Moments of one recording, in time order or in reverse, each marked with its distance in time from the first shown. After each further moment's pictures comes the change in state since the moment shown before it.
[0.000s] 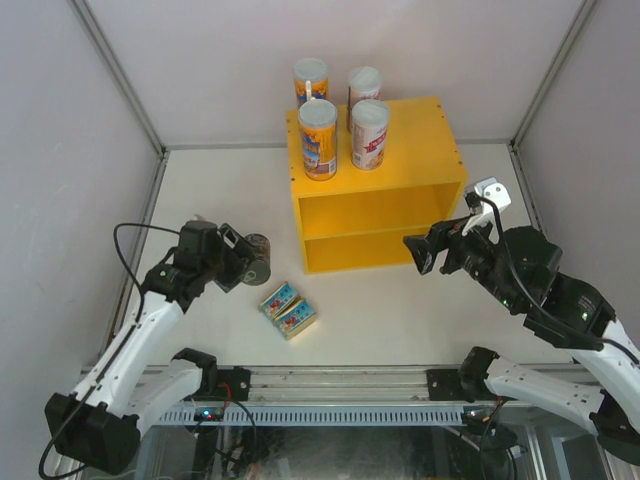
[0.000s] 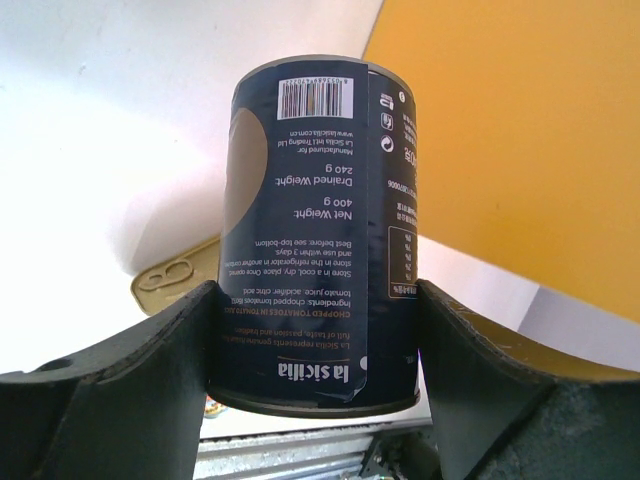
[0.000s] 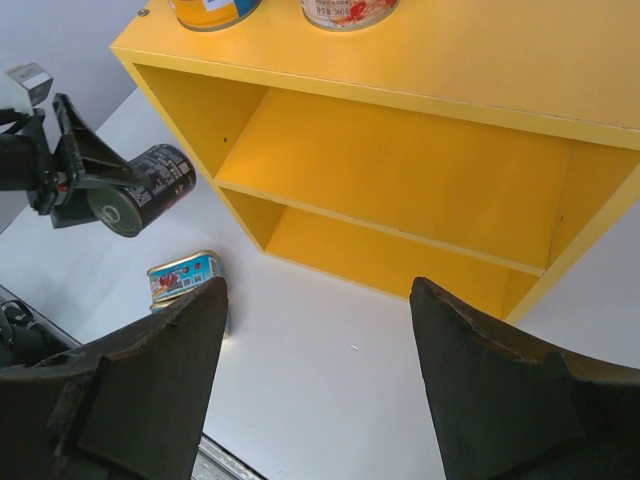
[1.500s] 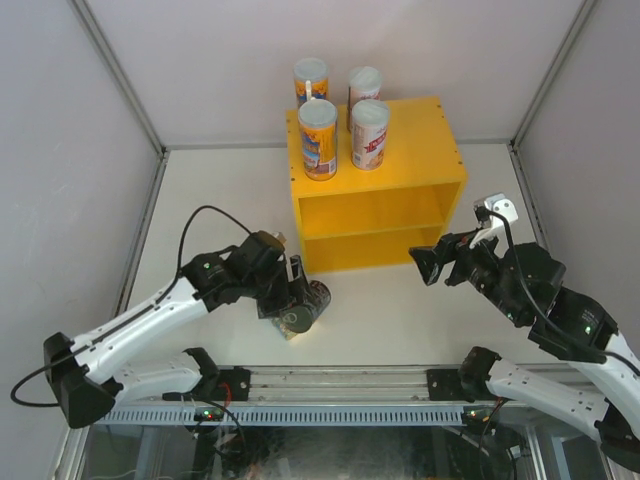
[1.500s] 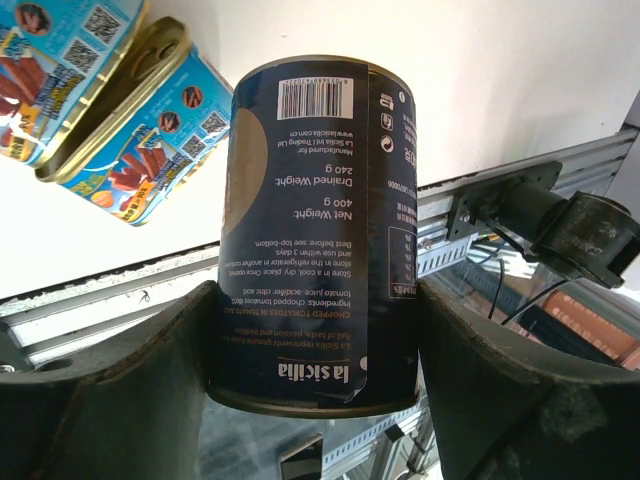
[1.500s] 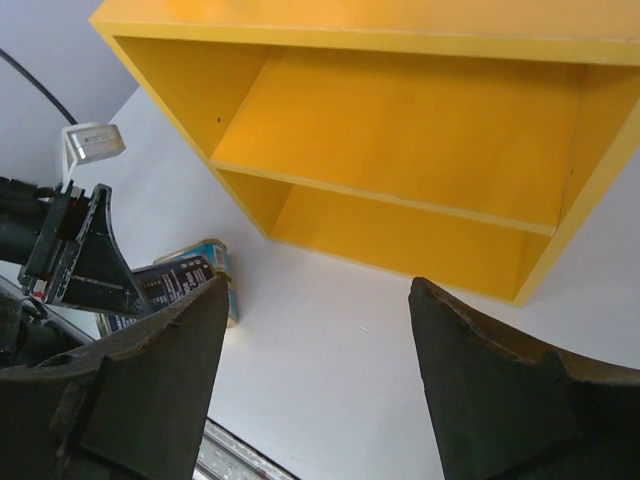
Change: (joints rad) left arm -0.542 0.124 0.179 -0.236 0.108 0.020; right arm 0.011 -0.098 -0.104 0.003 0.016 0.070
